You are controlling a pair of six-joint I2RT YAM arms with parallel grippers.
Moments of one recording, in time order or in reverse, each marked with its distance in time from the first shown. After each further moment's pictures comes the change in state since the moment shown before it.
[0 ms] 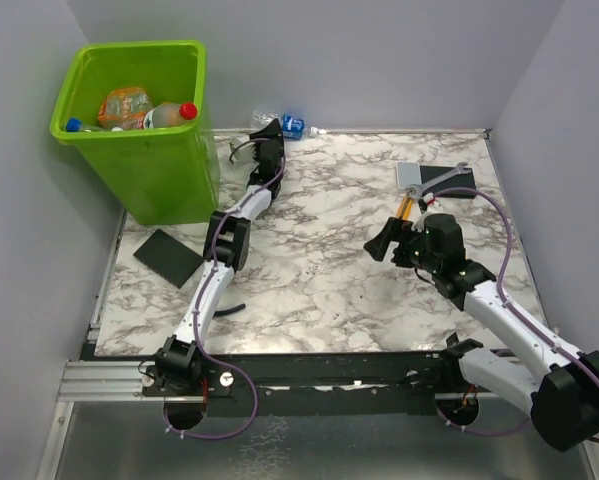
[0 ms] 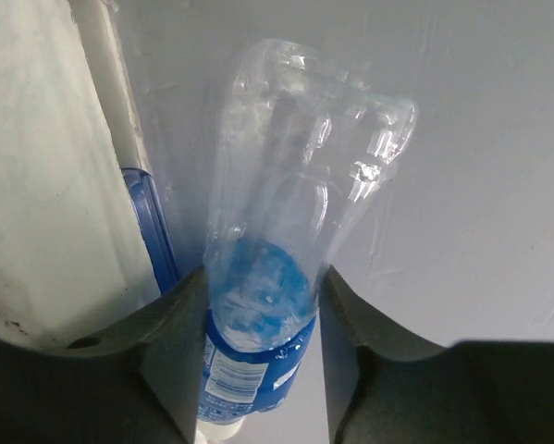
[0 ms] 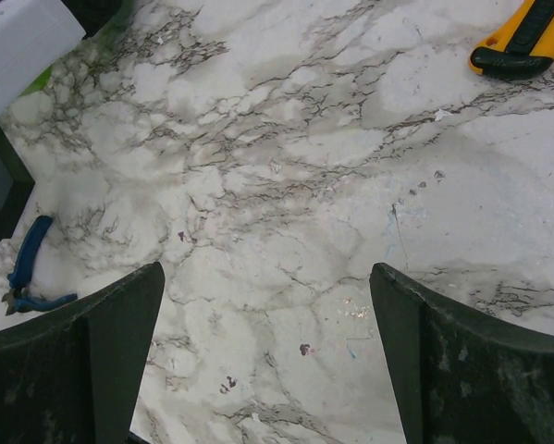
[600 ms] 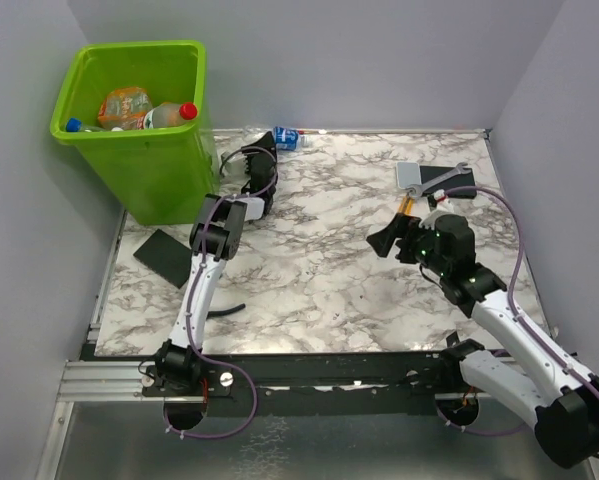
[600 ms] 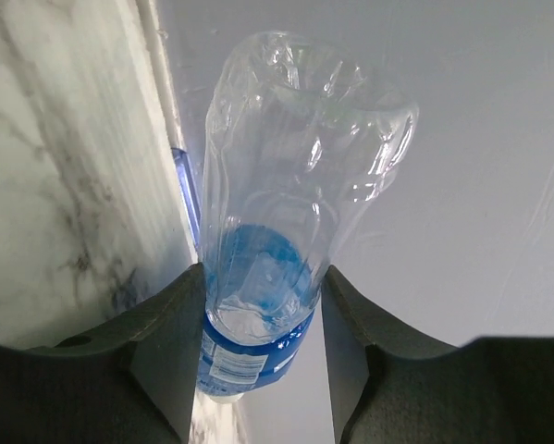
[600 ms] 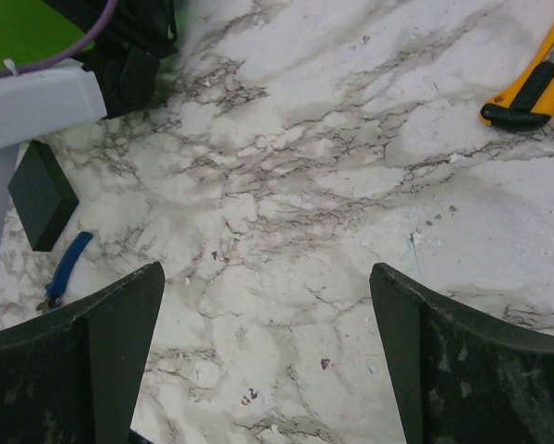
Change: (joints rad) left arm -0.006 -0.307 -0.656 0.355 0.005 0.012; right arm 0.000 -0.077 0.010 0.010 0.002 -0.002
